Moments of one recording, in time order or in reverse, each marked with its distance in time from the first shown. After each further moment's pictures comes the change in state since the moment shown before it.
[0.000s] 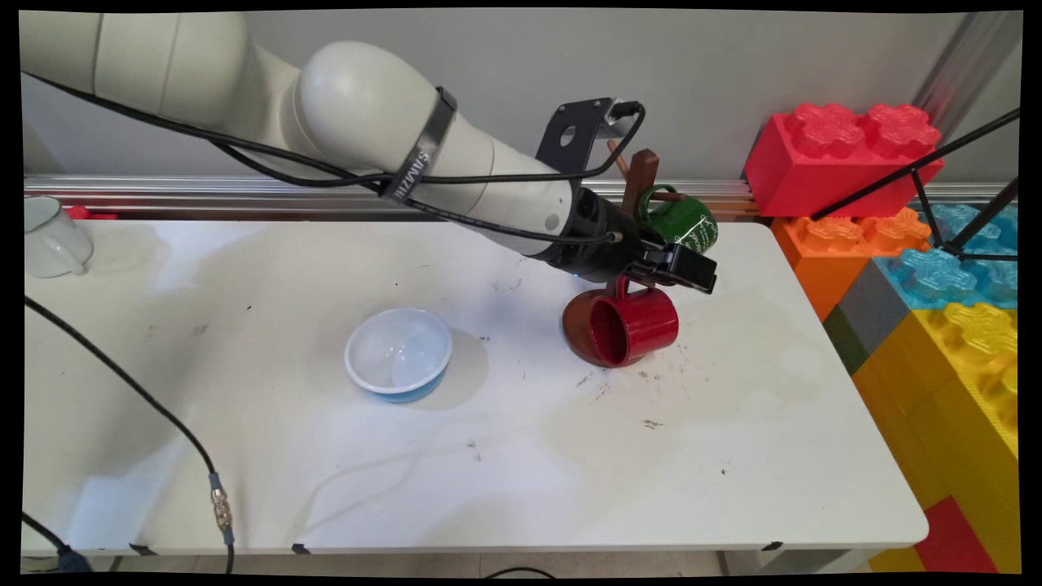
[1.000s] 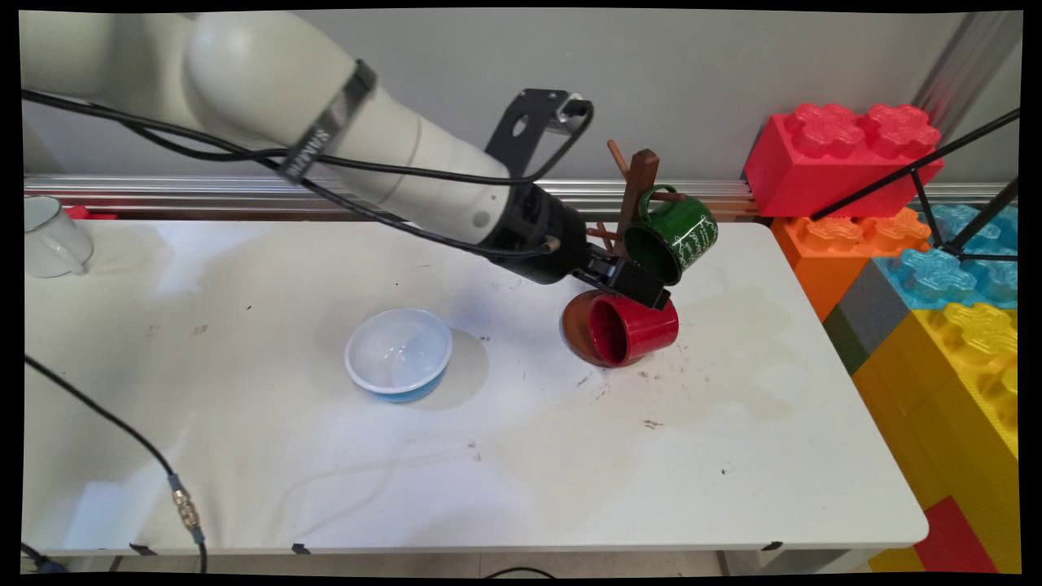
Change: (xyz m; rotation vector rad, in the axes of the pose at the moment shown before) arm -0.009 -0.010 -0.050 -0.007 -0.070 0.158
